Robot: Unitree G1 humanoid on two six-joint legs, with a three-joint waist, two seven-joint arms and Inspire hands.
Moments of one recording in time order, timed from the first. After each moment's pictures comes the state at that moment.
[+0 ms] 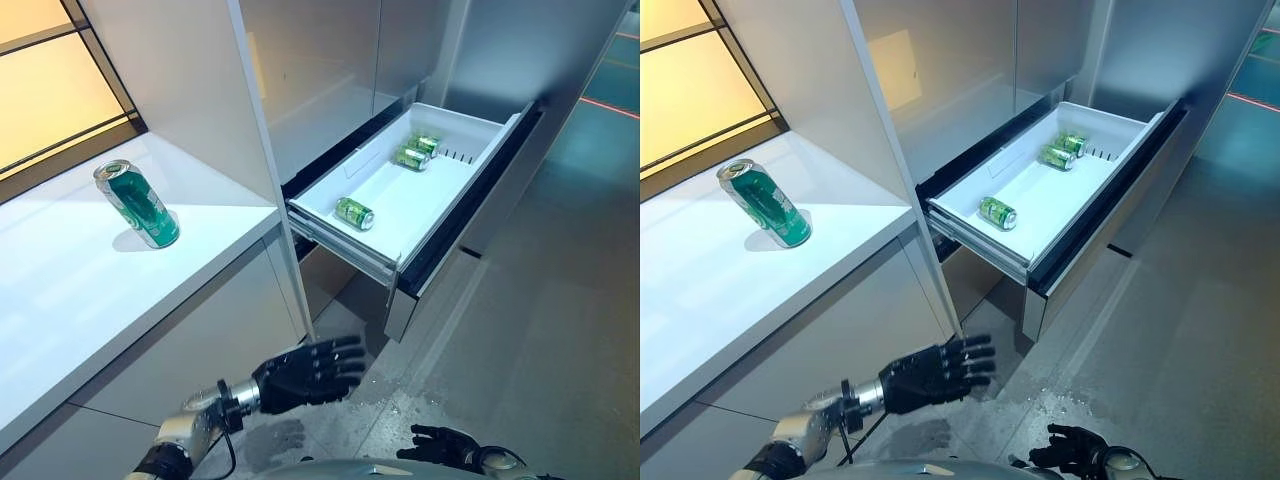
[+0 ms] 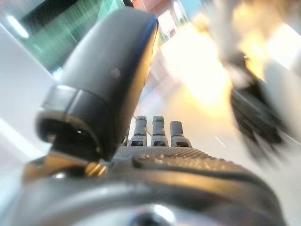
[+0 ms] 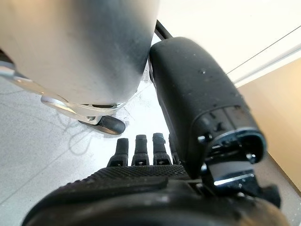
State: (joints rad) left arm -0.01 0.34 -0.22 0.34 -0.78 0.28 -1.11; right arm -0.05 -0.31 0.15 1.23 0.08 0.01 0.30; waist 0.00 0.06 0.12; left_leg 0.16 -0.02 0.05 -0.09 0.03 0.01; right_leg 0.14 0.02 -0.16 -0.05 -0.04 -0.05
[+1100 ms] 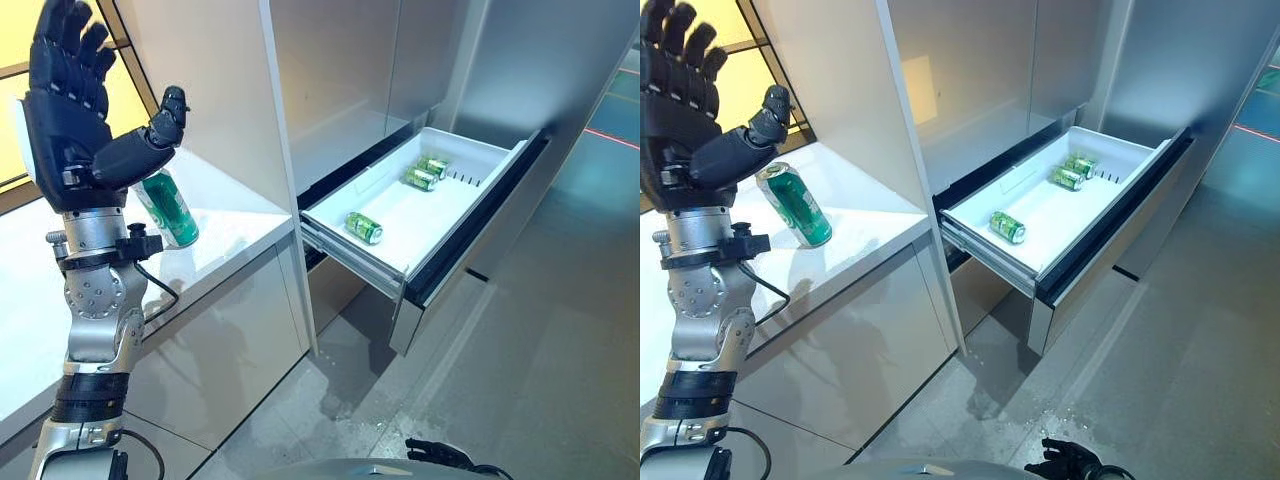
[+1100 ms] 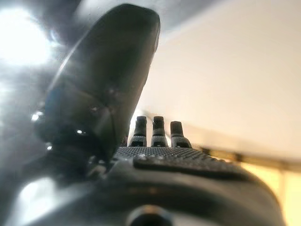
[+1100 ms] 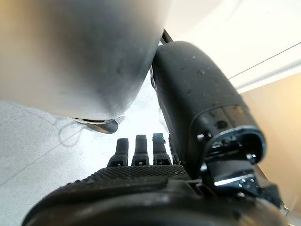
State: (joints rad) left arm -0.22 0.59 0.16 -0.06 -0.43 -0.41 0.28; right arm -0.01 -0.26 0.21 1.31 0.10 -0.07 0.24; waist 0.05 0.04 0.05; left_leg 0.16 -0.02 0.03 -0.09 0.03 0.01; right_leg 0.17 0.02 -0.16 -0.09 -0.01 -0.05
